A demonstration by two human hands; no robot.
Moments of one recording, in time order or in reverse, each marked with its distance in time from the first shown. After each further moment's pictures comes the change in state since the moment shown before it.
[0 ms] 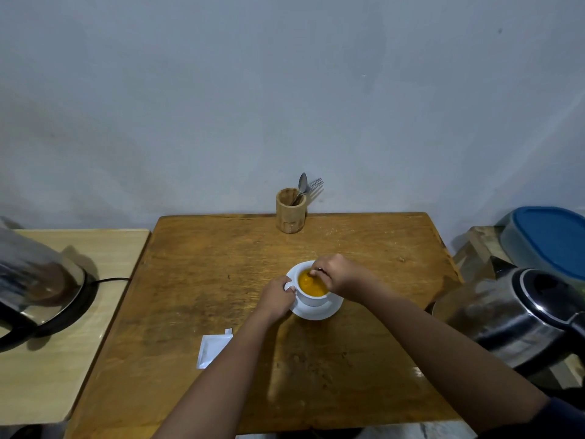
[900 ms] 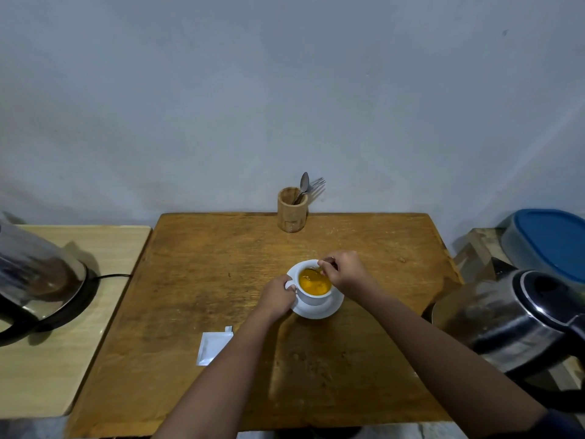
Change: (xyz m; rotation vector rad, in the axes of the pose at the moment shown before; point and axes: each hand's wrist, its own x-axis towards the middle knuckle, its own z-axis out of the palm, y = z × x) left_hand -0.001 0.002 0.001 -0.002 0.010 -0.011; right_hand -0.001 0.006 0.012 0.316 0.246 0.250
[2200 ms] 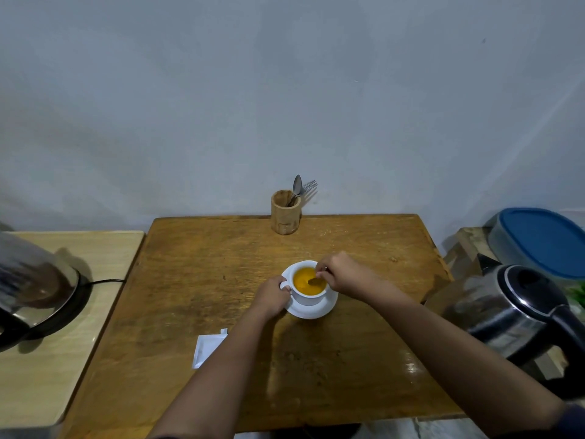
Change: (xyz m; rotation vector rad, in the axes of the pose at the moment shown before) left_hand 0.001 0.001 -0.004 0.028 -0.047 -0.026; right_hand -0.007 -0.012 -0.020 -0.328 -0.261 -0.045
